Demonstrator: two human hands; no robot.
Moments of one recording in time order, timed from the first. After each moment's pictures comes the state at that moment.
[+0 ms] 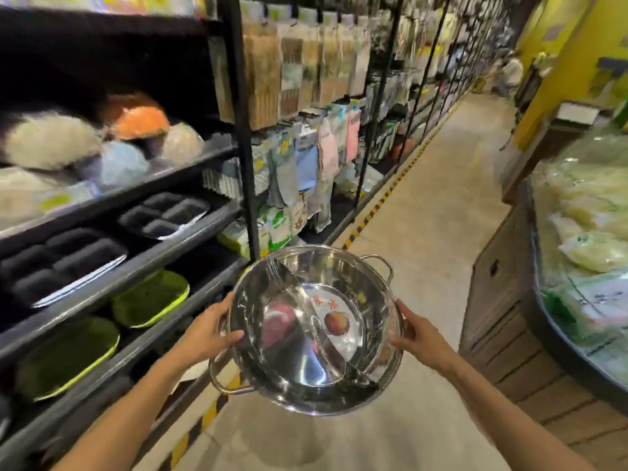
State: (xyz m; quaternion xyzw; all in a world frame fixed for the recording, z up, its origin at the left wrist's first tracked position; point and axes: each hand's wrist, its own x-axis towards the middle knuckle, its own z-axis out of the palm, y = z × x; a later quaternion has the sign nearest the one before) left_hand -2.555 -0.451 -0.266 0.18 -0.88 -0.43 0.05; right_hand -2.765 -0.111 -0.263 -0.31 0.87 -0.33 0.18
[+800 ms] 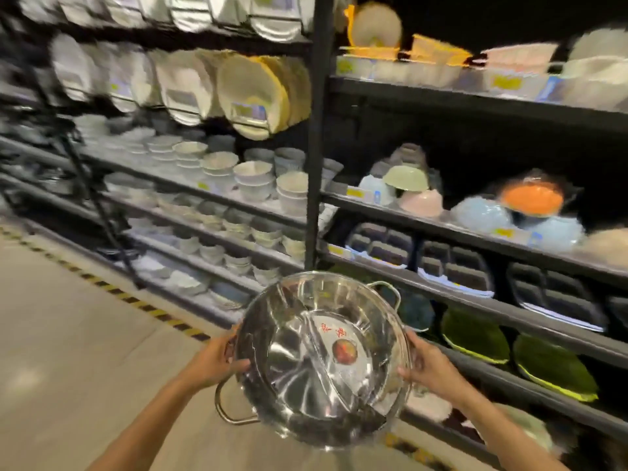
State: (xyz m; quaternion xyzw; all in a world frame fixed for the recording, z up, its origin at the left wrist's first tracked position) left_hand -1.894 -0.267 -0.242 0.73 -0.54 -0.29 0.31; right_hand -2.263 -0.436 -0.263 -0.76 0.47 -0.13 0.44
